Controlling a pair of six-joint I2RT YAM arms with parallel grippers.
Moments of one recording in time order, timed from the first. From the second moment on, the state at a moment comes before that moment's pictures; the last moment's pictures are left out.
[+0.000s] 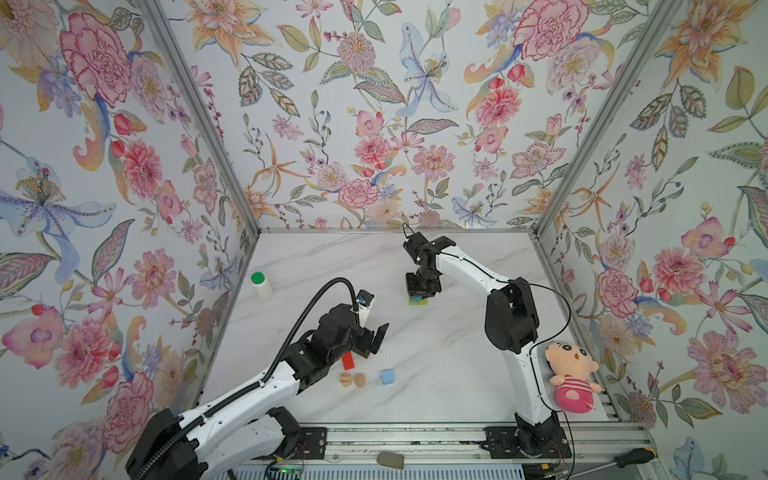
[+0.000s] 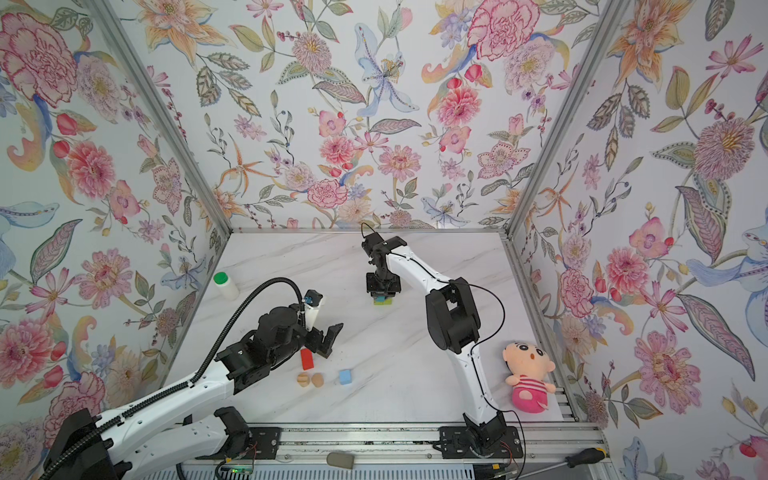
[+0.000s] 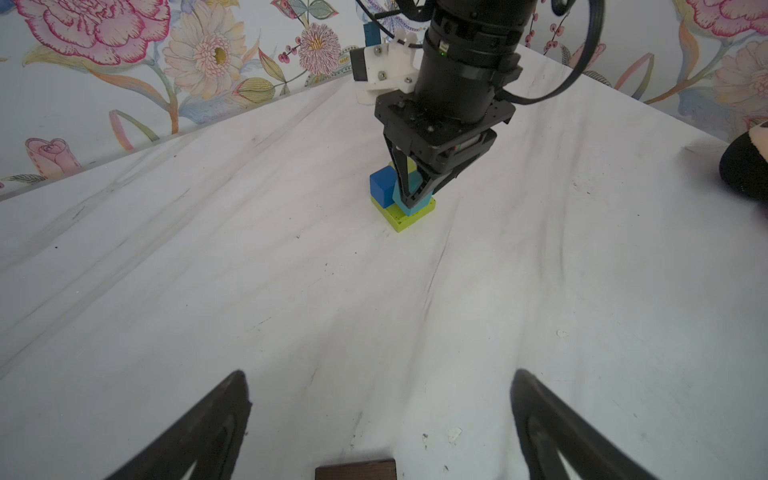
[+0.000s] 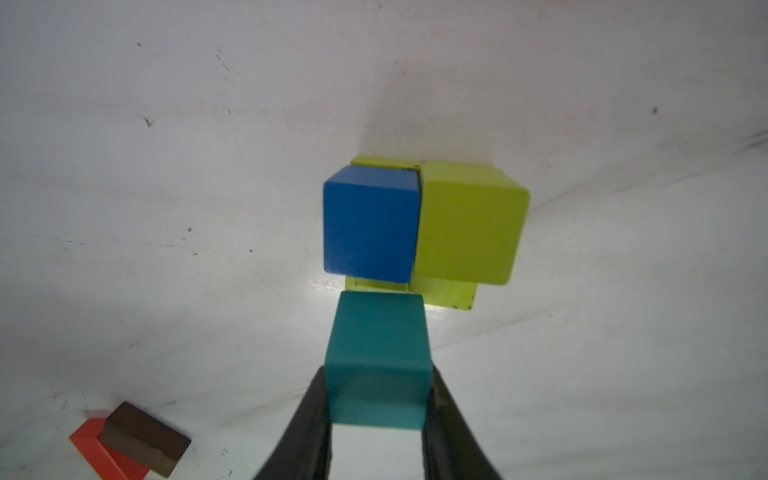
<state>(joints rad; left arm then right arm) -0.75 1.01 0.59 -0.08 -0.13 -0.07 0.59 2.26 2.01 -1.17 -0.07 0.47</state>
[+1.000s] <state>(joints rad) -0.70 1.04 0.61 -0.07 -0.08 -0.06 0.57 2.32 2.06 -1.17 -0.10 0.46</state>
